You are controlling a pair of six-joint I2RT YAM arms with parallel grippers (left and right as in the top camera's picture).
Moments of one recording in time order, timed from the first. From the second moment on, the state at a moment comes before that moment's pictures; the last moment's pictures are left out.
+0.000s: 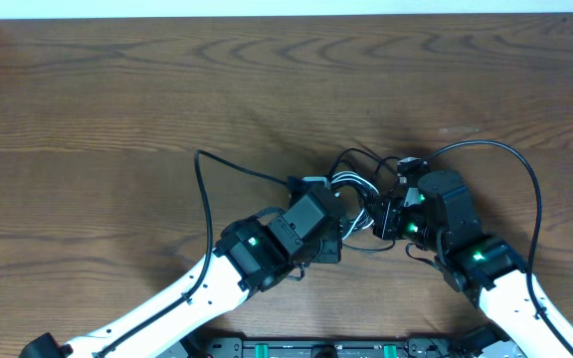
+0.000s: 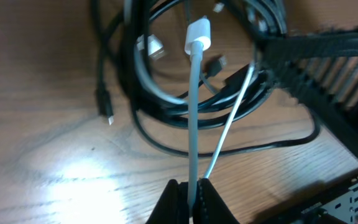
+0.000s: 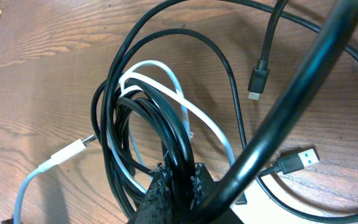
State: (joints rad) left arm -0.91 1.27 0.93 -0.65 0.07 -0.86; right arm 0.43 1.04 0.58 -0.30 -0.28 0.59
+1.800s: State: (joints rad) left arm -0.78 1.56 0.94 -0.19 0.21 -0.80; right arm 0.42 1.03 0.58 -0.34 -0.50 0.58
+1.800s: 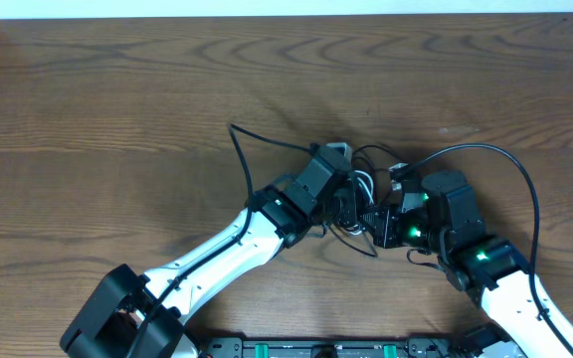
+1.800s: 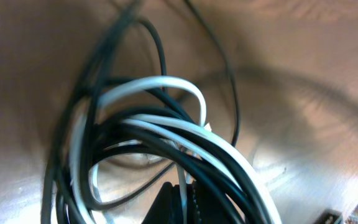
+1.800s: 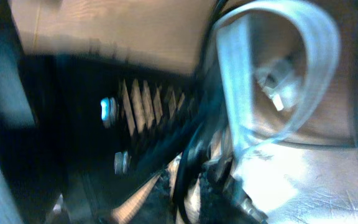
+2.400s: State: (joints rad) left arm -0.66 1.56 0.95 -0.09 0.23 -0.83; right arm 0.43 1.03 0.58 -0.52 -0.50 0.59
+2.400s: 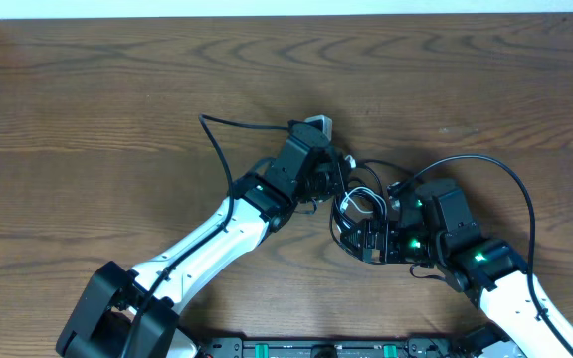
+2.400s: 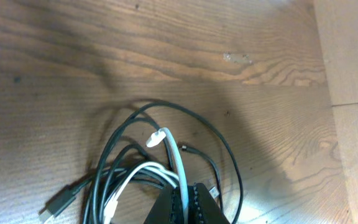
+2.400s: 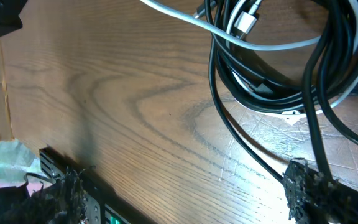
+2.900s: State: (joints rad) left arm -0.66 1.56 0.95 -0.11 0.25 -0.83; right arm 0.43 1.03 0.58 -0.52 -0.50 0.59
